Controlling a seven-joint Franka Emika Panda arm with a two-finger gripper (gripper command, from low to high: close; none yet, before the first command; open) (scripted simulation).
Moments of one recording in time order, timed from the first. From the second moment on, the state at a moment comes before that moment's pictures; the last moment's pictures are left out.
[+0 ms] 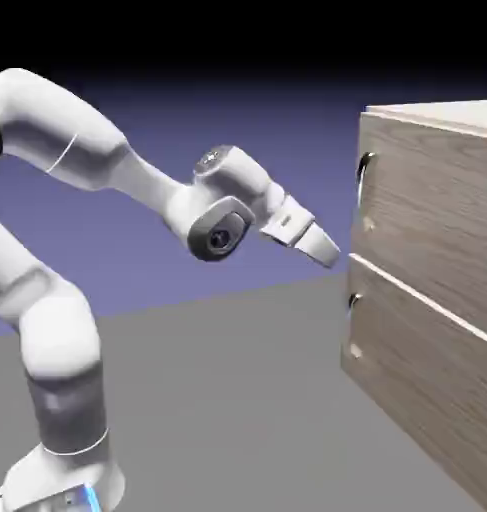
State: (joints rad) arm 0.09 -0.48 -0.08 -2.79 0.12 3.02 0.69
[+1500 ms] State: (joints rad) arm 1.44 1.08 -1.44 -2.50 2.07 2.67 -0.21
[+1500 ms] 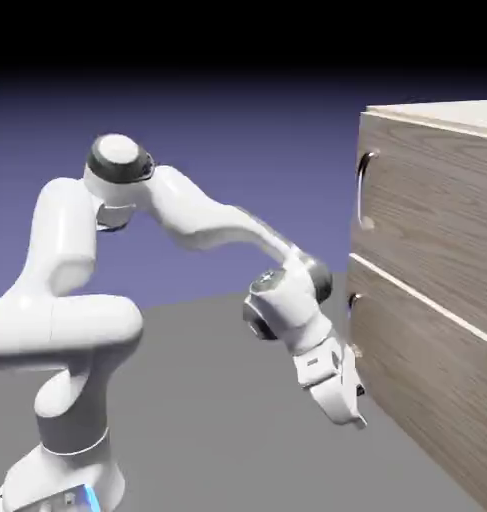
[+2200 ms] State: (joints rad) arm 1.69 1.53 -1.82 -2.27 2.69 2.56 -0.48
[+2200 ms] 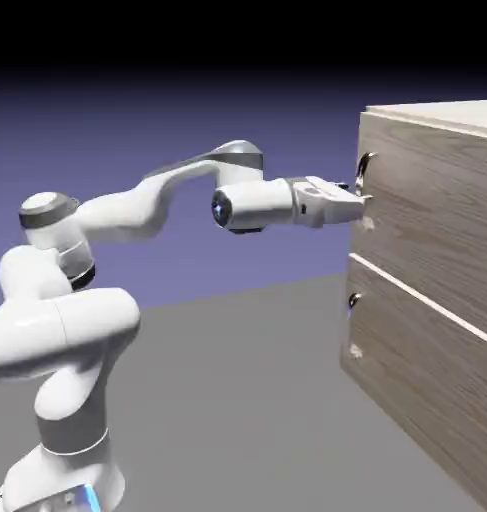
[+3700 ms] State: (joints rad) arm 1.41 1.09 -2.62 -2.91 1.75 0.79 -1.19
